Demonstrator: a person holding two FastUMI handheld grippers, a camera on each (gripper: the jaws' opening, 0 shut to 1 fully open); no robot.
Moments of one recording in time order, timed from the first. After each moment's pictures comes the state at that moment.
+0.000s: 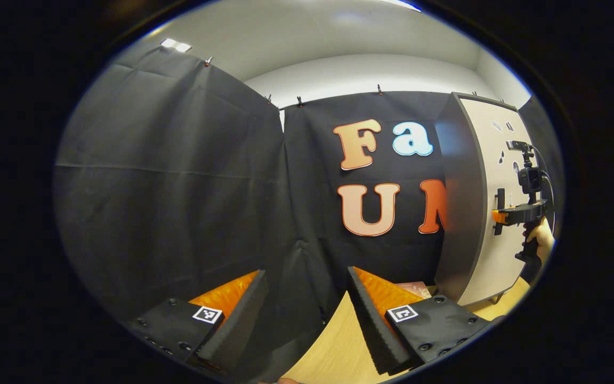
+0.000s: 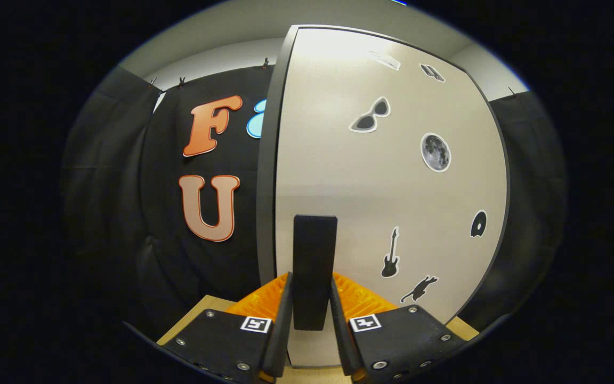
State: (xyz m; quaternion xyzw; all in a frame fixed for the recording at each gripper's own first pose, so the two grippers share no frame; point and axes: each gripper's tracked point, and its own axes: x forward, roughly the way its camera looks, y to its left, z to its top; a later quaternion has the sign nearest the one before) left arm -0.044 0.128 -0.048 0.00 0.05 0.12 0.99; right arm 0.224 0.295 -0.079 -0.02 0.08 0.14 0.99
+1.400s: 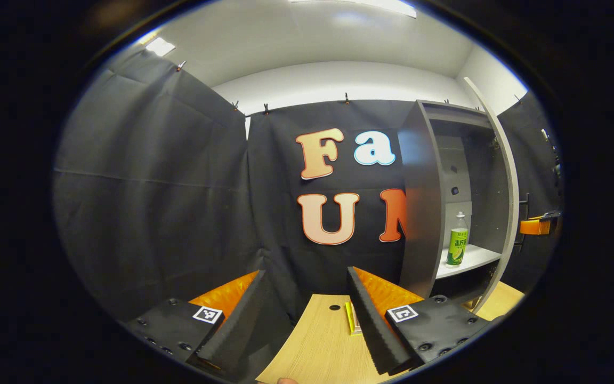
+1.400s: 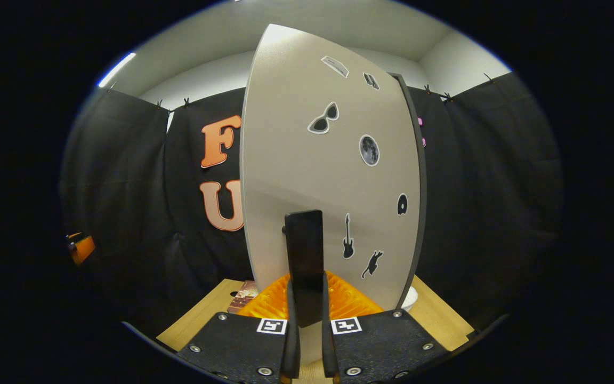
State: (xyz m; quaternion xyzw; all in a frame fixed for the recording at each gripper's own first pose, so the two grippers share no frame) left arm -0.024 0.039 -0.028 -0.01 0.02 0.03 1.00; right arm 0.136 0.231 -0.055 -0.01 0.09 0.16 0.98
